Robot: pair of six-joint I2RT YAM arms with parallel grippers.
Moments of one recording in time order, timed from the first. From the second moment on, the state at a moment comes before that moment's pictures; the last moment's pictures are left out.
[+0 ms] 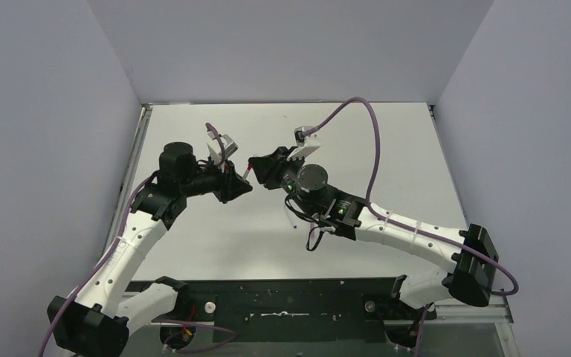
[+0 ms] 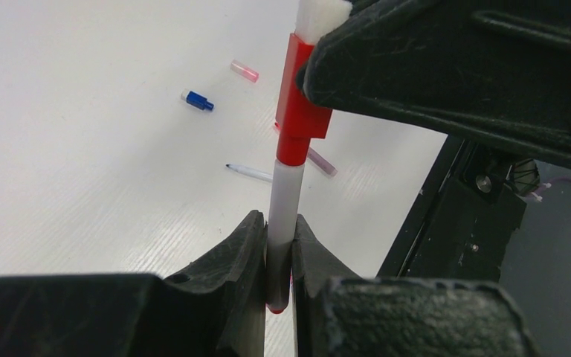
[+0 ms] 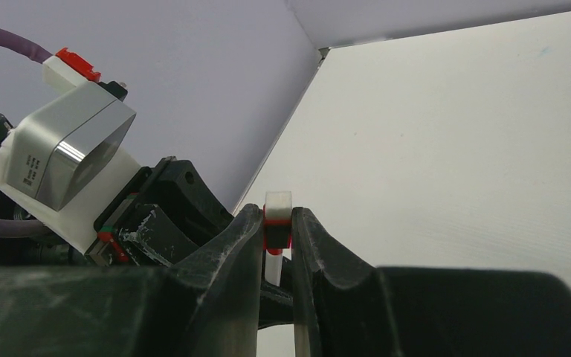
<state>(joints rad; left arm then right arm) -0.35 1.04 0.96 -0.37 0.67 -0.04 1.07 1.37 1.11 0.22 0.40 0.63</state>
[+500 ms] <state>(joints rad) -0.35 1.03 0.98 -0.48 0.60 0.00 1.07 1.42 1.13 0.21 0.35 0.65</state>
